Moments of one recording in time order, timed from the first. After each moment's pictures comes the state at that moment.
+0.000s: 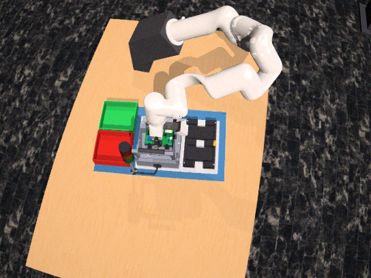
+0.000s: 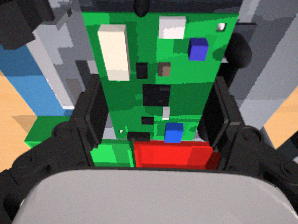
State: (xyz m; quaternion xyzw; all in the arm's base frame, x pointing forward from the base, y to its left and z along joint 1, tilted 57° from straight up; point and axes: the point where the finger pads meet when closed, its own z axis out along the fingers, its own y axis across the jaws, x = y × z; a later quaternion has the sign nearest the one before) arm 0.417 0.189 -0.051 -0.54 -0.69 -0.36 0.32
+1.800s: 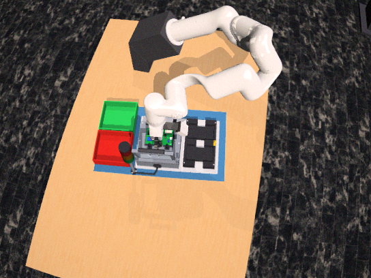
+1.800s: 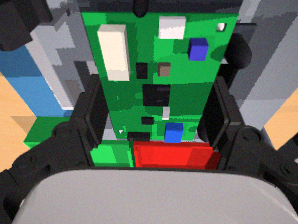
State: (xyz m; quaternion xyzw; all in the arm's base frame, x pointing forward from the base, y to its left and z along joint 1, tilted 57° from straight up) arm 0.418 0.190 -0.052 -0.54 -0.69 -0.36 0.32
